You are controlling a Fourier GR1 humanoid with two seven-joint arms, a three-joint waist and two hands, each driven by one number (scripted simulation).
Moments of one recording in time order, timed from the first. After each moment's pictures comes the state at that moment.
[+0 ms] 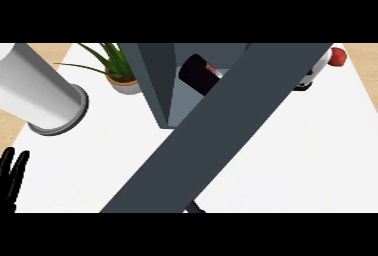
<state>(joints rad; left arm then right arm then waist) 0.45 0.62 -0.18 -2.06 0.74 0.17 -0.49 -0.34 -0.02 0.82 -2.23 -0.05 -0.15 0.67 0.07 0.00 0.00</state>
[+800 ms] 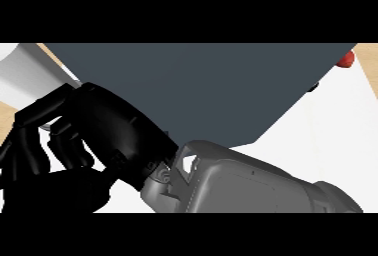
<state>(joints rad) 0.46 0.70 0.02 -2.02 0.90 -0.01 -0.46 -1.10 0.00 0.62 -1.56 -0.44 -0.37 0.57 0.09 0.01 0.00</state>
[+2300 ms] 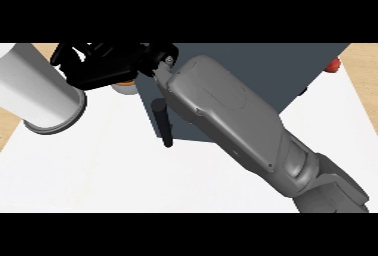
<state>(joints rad) 0.43 0.74 0.15 -2.02 1.01 -0.09 -0.37 -1.34 0.00 0.45 -0.86 -0.72 0.07 0.17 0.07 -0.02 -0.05</state>
